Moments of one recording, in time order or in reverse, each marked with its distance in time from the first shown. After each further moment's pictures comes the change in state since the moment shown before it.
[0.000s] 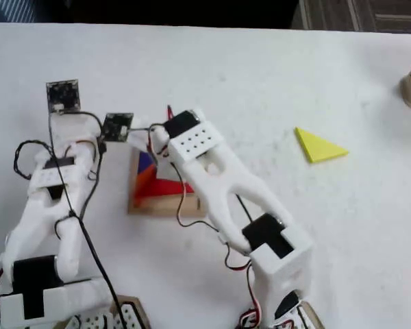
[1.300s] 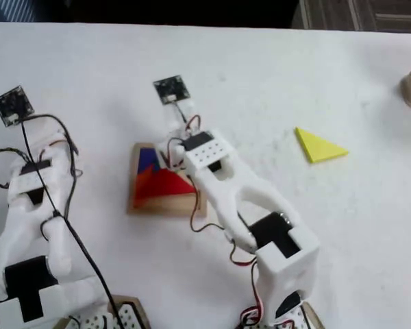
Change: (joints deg) left arm -8.9 0.0 -0.5 0.0 14.9; right arm 3.8 -1.1 20.1 -36.7 -55.6
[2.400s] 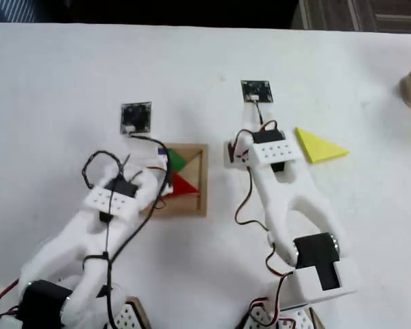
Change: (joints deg) left arm 38.9 -10.5 12.0 3.2 5.4; right arm 20.0 -15.6 14.4 12.0 0.4
